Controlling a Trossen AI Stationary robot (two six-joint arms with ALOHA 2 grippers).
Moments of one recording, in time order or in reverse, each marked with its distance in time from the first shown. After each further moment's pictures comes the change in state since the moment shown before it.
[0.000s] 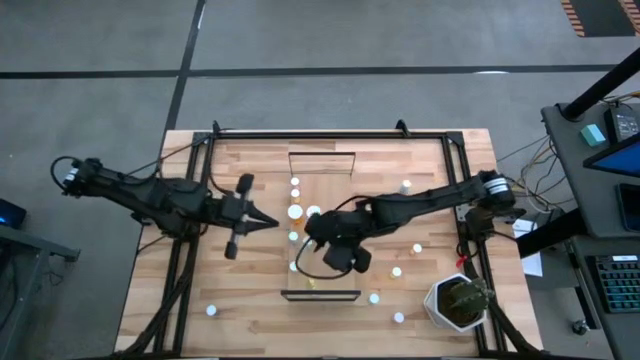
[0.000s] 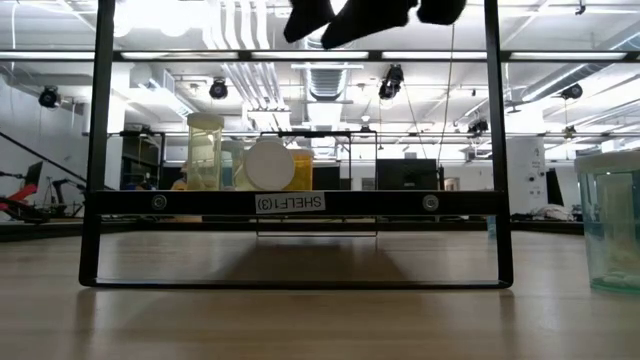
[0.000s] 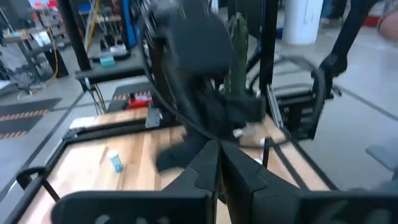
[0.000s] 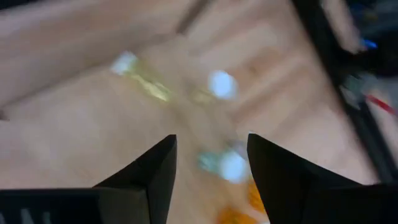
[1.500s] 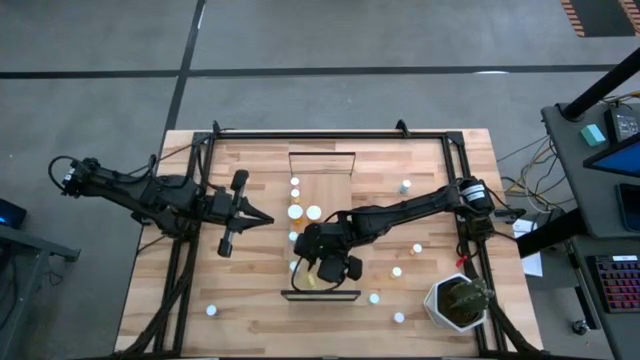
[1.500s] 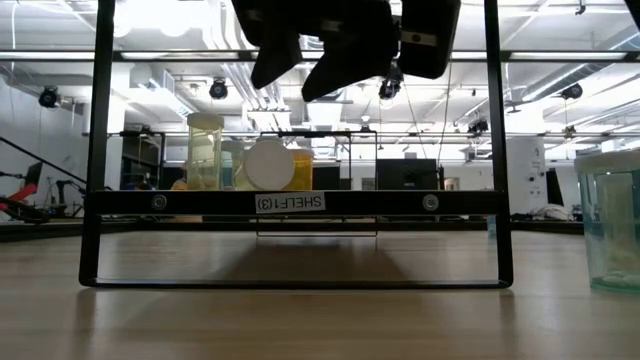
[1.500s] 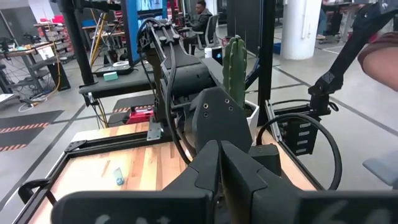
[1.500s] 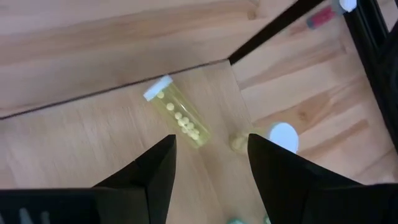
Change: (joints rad) left arm 0.001 -0.041 -0.002 0.023 0.004 0.007; right arm -0.005 0.161 0.026 0.075 -0.172 -0.151
